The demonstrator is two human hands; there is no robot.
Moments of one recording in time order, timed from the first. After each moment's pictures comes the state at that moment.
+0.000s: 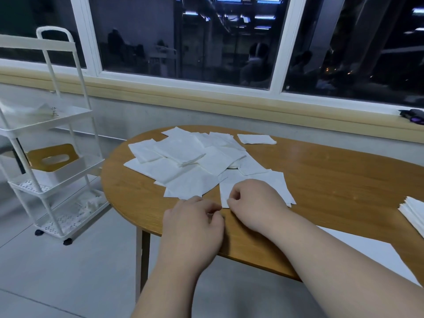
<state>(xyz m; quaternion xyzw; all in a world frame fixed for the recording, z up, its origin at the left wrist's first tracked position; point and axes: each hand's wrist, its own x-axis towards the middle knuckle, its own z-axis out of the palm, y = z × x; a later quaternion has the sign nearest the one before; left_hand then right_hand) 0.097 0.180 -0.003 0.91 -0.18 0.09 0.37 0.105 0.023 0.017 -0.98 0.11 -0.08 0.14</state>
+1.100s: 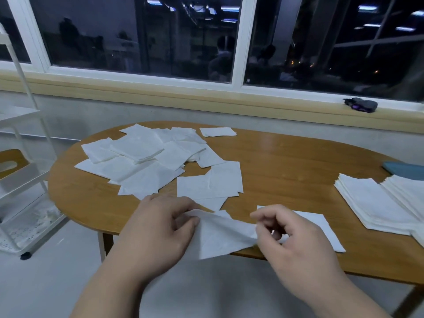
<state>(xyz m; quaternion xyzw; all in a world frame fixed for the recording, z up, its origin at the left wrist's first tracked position) 0.068 0.179 0.020 0.85 -0.38 0.09 0.35 -0.071 -0.005 0.022 -0.87 0.15 -0.25 0.39</state>
